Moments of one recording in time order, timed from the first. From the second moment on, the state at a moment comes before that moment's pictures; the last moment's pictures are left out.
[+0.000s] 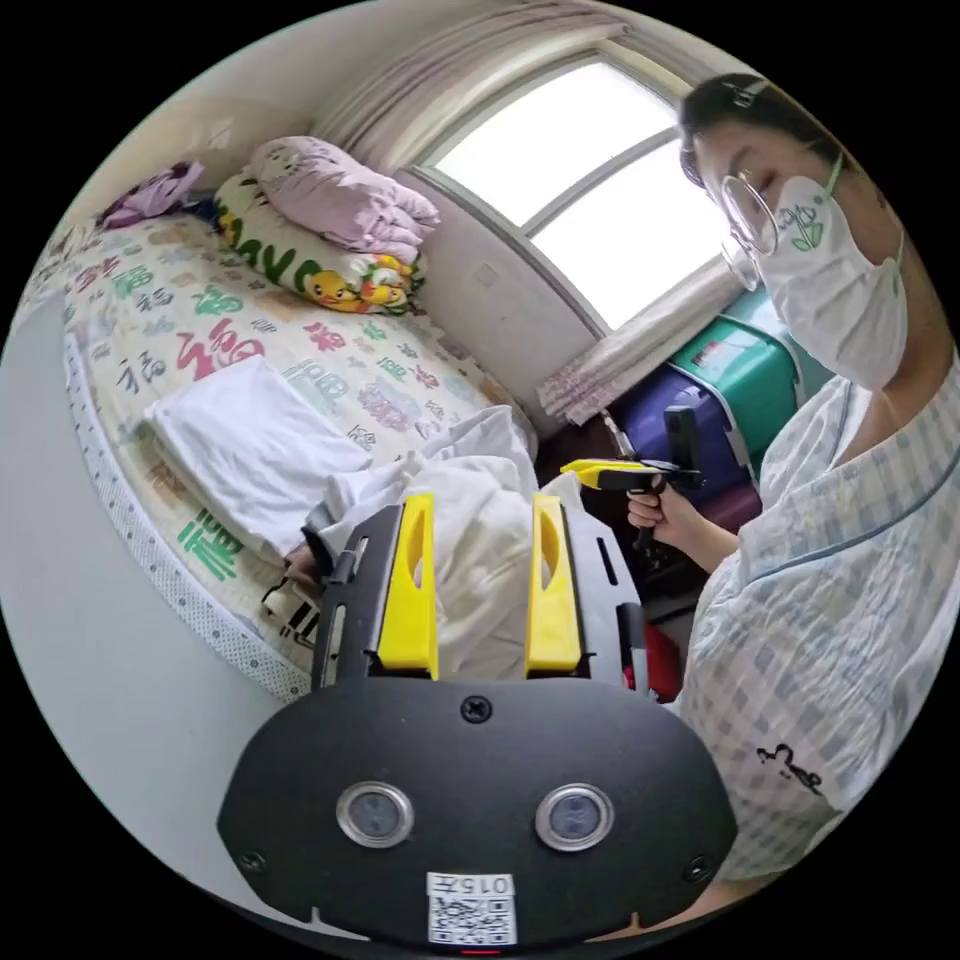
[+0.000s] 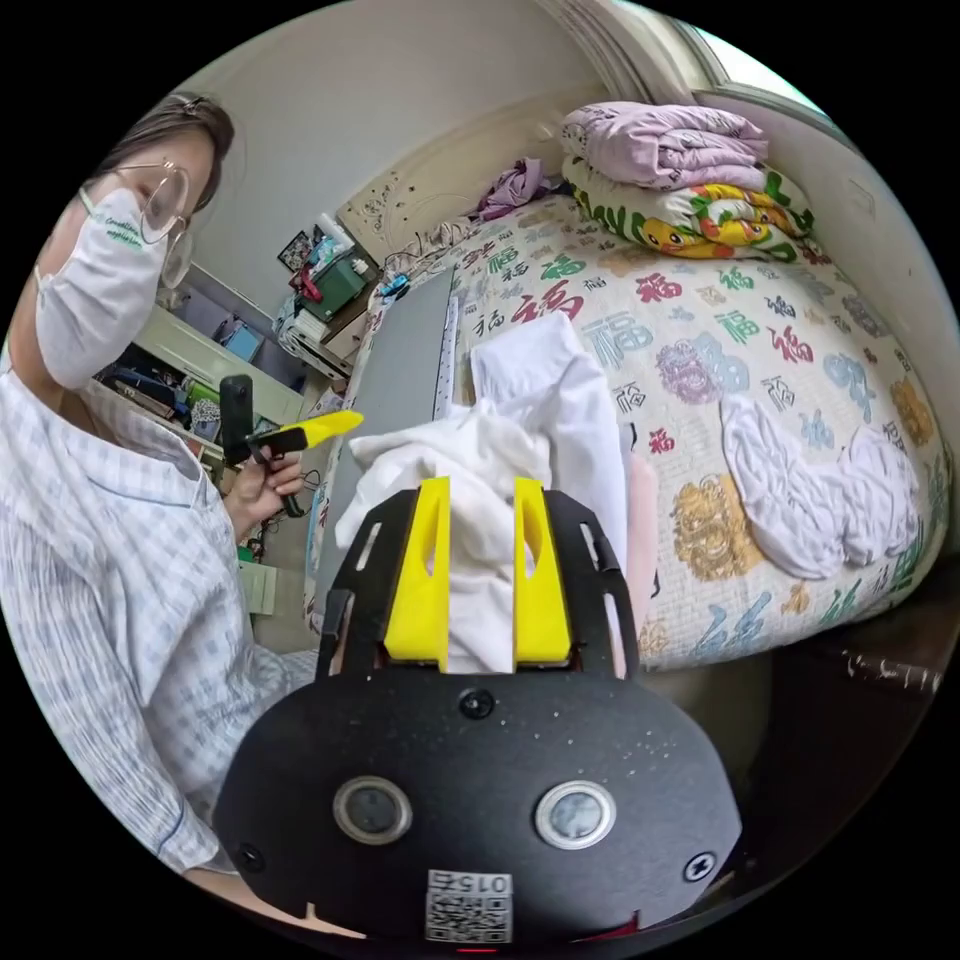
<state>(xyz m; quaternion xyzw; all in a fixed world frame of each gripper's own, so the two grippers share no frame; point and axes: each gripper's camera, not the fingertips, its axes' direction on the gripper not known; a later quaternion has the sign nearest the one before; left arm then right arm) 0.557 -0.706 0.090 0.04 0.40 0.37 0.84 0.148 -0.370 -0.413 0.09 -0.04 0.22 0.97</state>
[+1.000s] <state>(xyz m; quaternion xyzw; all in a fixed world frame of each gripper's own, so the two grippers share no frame) 0.127 -0.516 -0.186 0.40 0.39 0.14 0.82 -0.242 -0.507 -0.284 0.18 -0.24 -0.18 0.94</state>
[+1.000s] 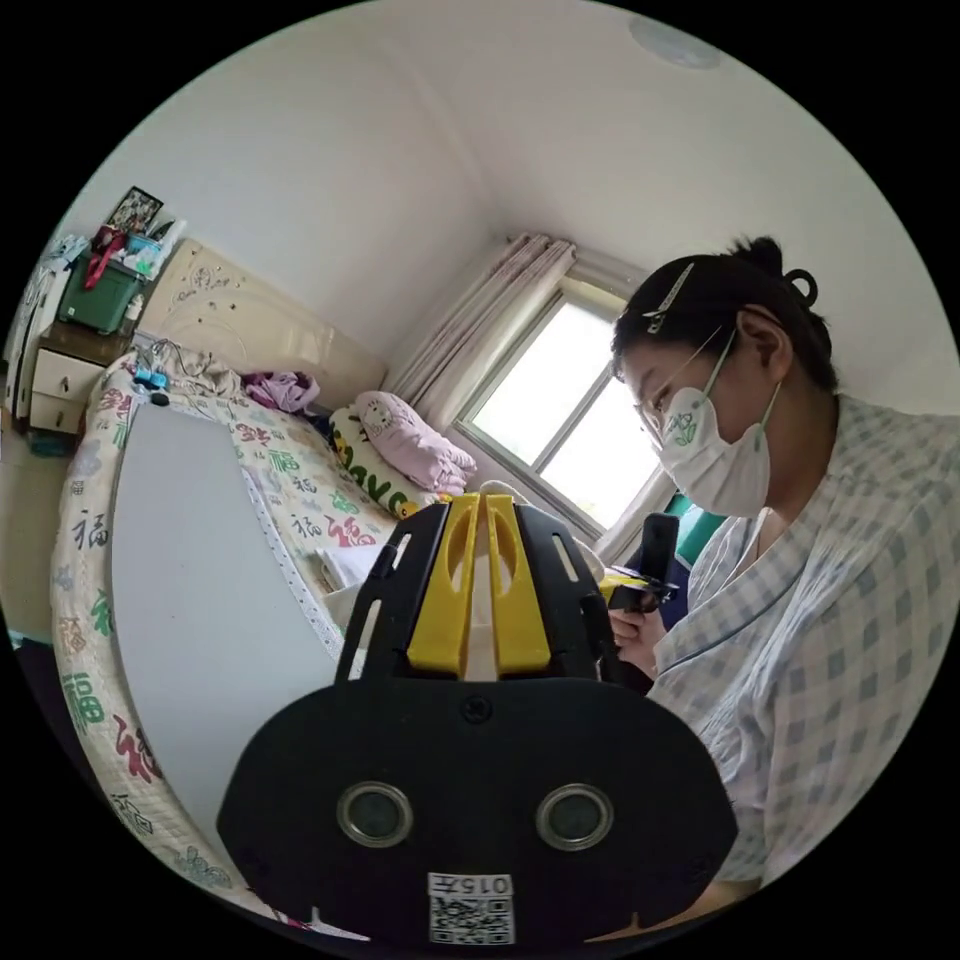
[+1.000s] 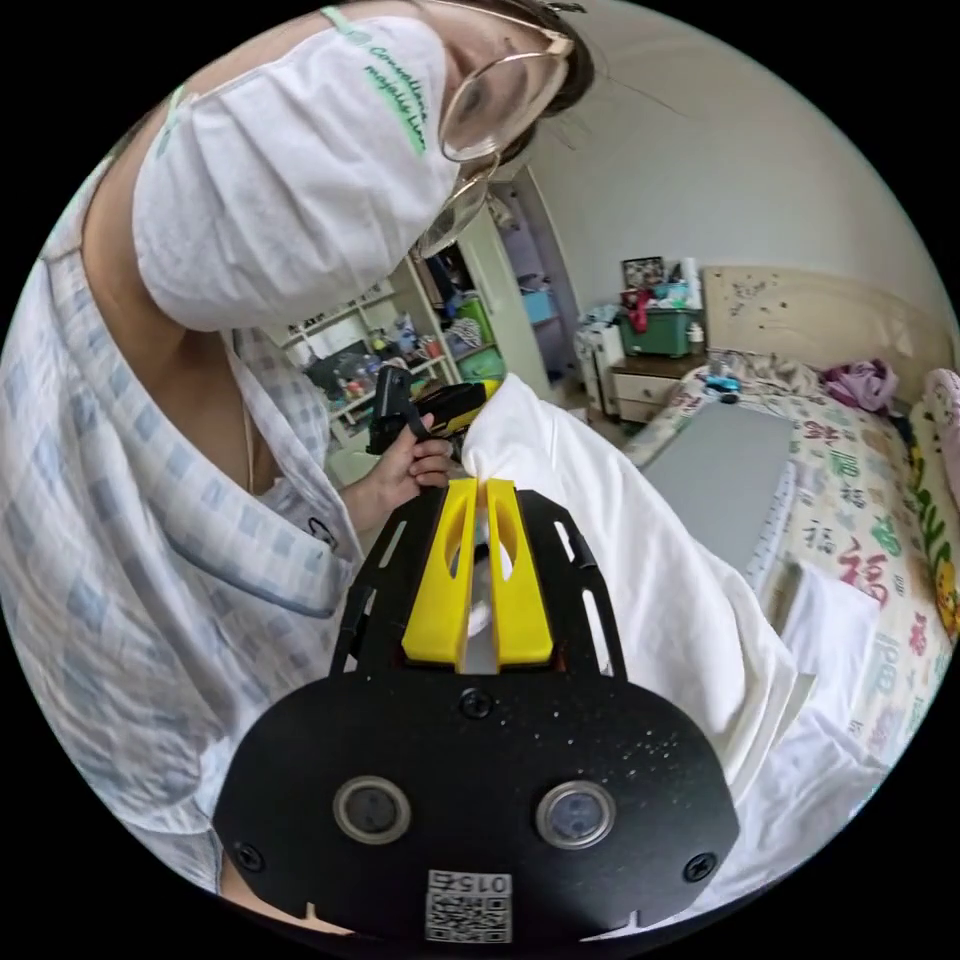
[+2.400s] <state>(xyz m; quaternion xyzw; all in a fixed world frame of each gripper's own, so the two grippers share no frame) -0.058 -0.490 -0.032 0.02 0.23 0.05 0.97 -0.223 -0.706 0.140 -0.15 -0.06 -0.07 0.99</state>
